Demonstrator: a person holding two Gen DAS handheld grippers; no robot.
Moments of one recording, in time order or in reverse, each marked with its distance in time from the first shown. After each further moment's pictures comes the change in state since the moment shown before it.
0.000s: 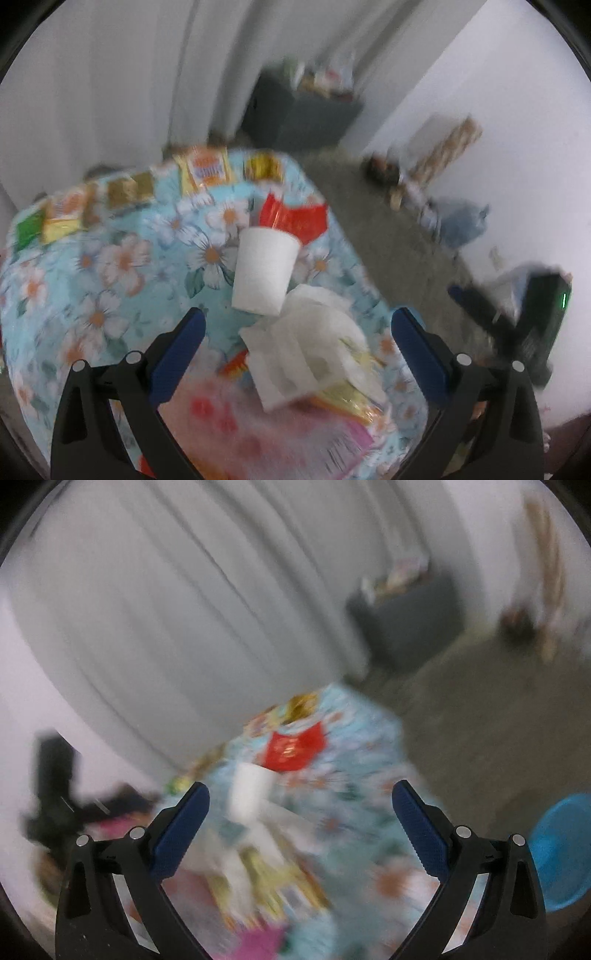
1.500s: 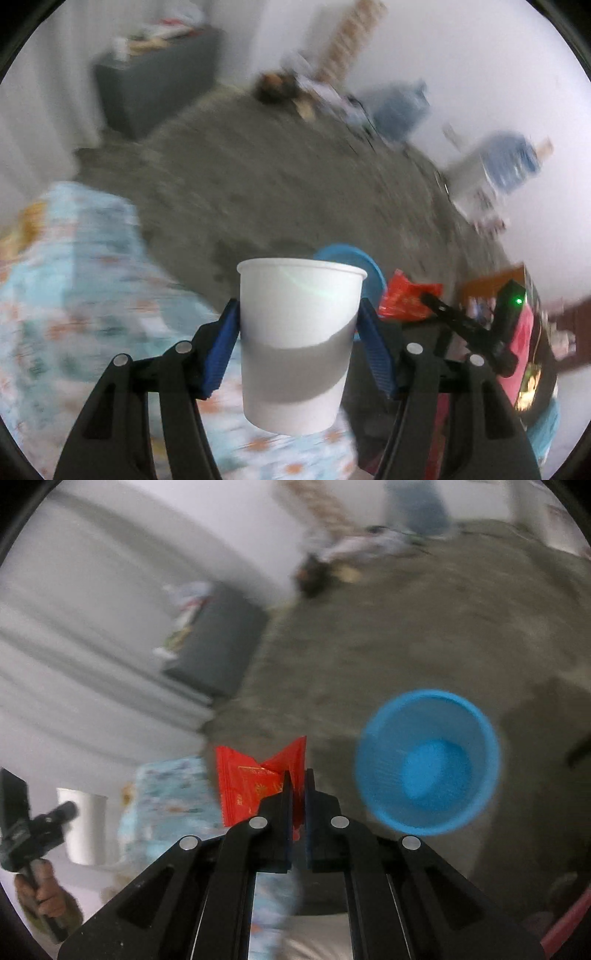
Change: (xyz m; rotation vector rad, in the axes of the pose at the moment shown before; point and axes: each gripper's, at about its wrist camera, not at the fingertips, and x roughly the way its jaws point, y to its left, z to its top) left arm 0.157 -0.286 -0.010 0.444 0.268 -0.086; right arm -0.203 -0.288 -0.089 0.595 -0.193 -0.409
